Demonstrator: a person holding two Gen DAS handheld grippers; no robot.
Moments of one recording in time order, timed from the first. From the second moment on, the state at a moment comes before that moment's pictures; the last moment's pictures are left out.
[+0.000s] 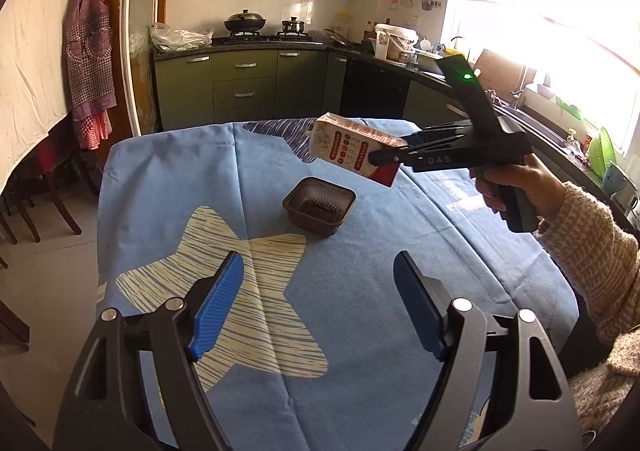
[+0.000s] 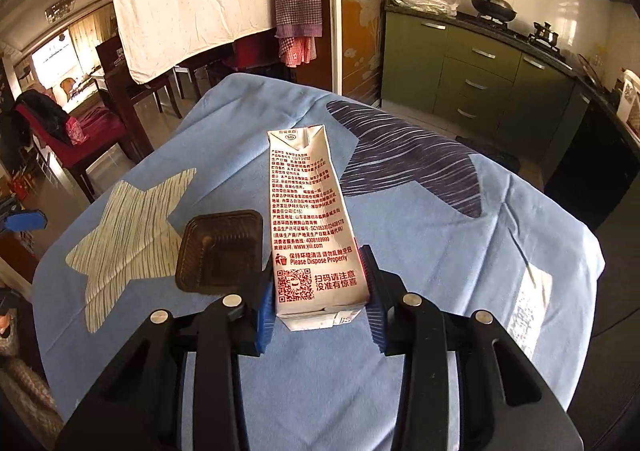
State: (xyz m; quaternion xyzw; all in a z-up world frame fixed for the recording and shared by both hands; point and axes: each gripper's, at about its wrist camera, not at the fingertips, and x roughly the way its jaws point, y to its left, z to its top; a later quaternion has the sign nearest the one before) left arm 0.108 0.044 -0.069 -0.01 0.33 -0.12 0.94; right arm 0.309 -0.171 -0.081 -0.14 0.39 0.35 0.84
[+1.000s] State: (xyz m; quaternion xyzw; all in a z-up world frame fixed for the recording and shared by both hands) left arm 0.097 -0.020 -0.062 0.04 0.33 -0.18 0.93; right arm 0.188 -0.534 -0.130 0.04 0.43 -0.02 0.90
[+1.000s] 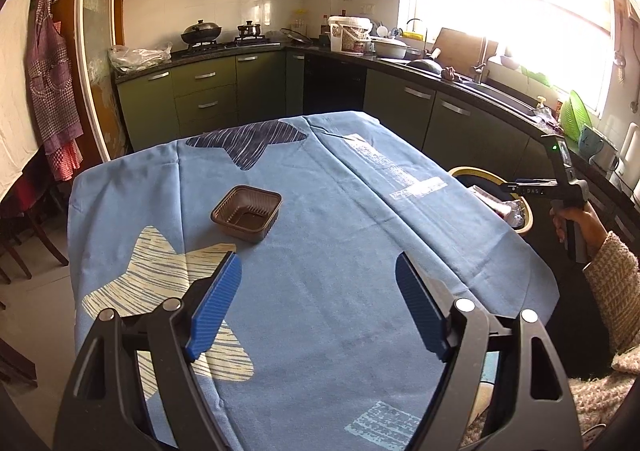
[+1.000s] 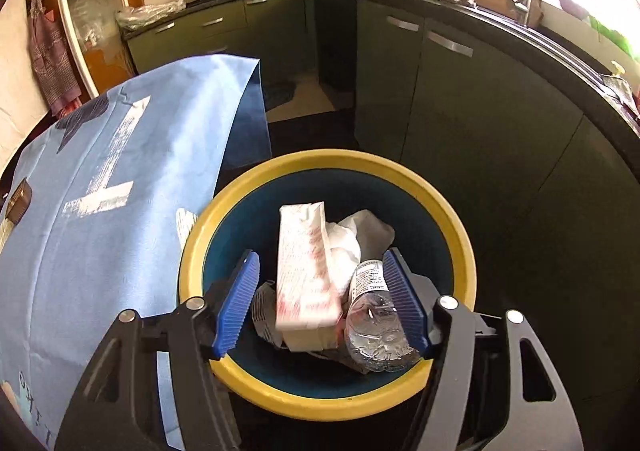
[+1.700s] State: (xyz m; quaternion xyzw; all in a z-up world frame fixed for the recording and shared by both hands) left arm 0.189 -0.036 -0.088 0.07 0.41 -0.22 0.88; right arm 0.104 -0.458 -0.079 0.06 0.36 0.02 0.93
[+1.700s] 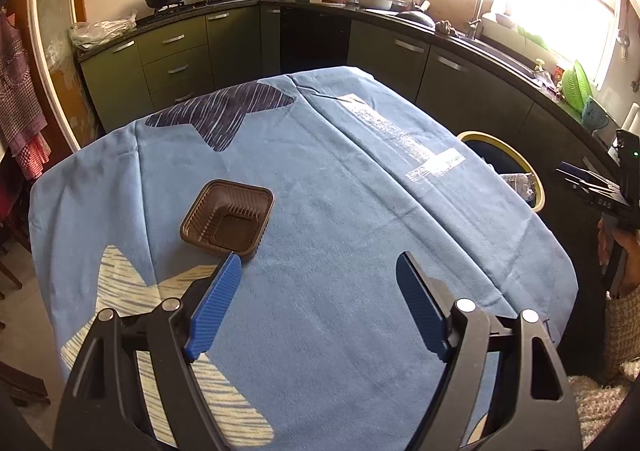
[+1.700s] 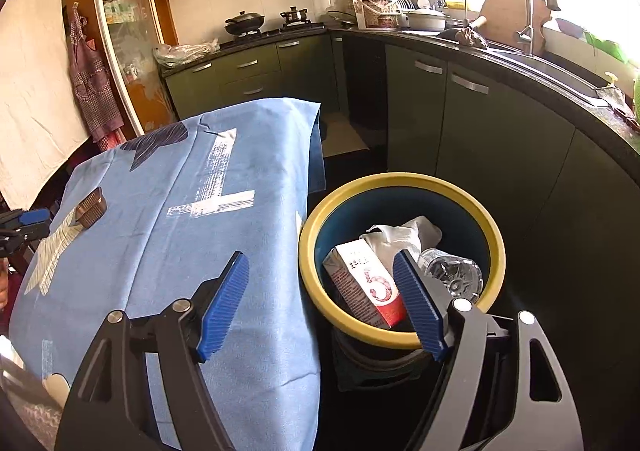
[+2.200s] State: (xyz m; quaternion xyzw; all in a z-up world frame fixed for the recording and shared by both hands) left arm 0.265 -0.046 -0.128 0.08 0.47 -0.20 0.85; right arm 0.088 -0.466 -0.091 0.10 0.36 0.02 0.93
